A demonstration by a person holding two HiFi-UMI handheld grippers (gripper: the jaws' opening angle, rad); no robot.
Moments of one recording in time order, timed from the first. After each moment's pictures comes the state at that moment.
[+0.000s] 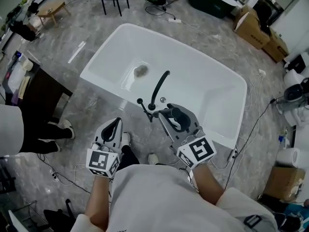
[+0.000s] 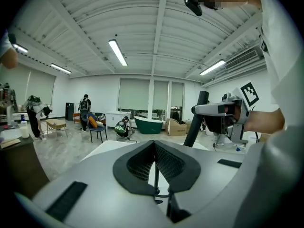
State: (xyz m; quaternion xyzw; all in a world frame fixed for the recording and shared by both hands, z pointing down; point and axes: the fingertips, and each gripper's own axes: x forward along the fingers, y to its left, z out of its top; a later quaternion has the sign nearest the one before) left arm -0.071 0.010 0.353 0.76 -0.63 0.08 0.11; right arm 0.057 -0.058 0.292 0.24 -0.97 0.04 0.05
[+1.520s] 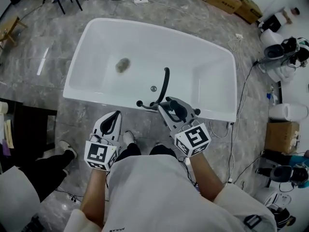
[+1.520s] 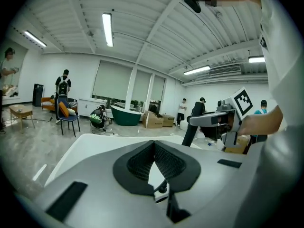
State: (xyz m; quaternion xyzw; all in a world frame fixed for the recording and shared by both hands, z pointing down) left arm -0.172 -0.111 0.402 0.86 -0.48 0.10 0.16; right arm -0.029 -0.149 0.371 0.40 -0.90 0.10 0.14
